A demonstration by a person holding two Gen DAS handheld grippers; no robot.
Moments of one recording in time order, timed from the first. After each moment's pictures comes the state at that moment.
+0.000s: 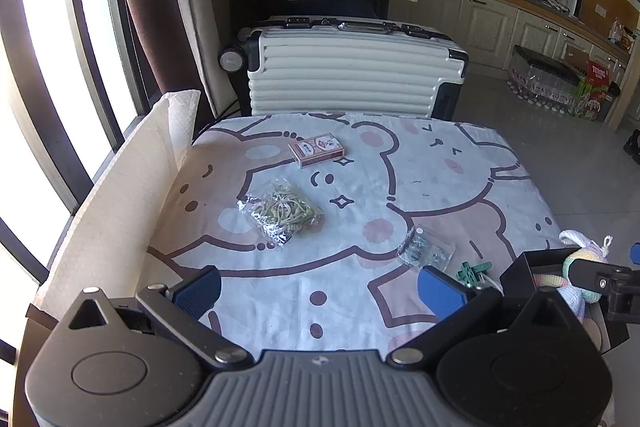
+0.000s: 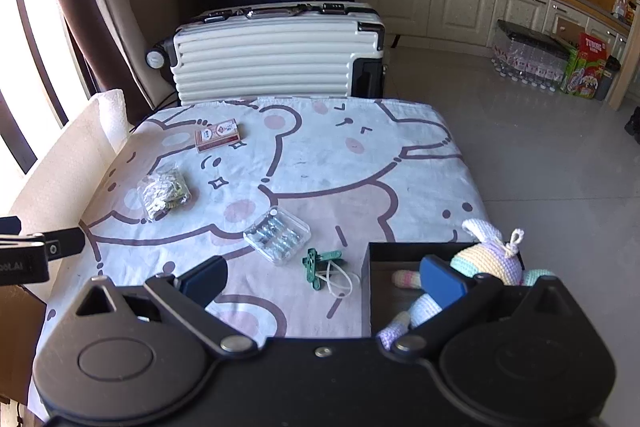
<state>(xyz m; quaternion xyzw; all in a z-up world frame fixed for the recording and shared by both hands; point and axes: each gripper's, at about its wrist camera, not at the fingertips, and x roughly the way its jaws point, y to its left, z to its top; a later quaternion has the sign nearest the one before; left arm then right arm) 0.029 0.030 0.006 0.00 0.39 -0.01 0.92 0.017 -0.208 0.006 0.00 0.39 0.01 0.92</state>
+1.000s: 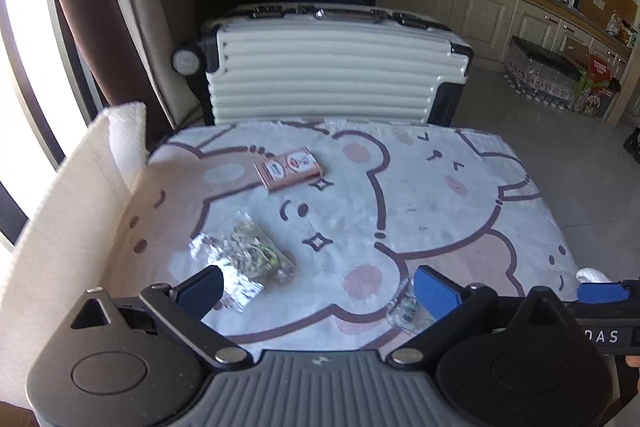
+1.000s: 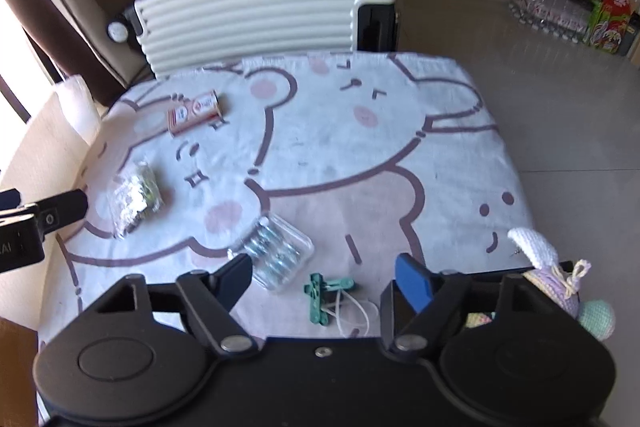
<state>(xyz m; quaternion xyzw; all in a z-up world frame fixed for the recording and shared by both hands) 0.148 -0.003 -0.031 0.00 0.42 -0.04 0.91 0.137 -0.217 -0.051 0.03 0.49 0.02 0.87</state>
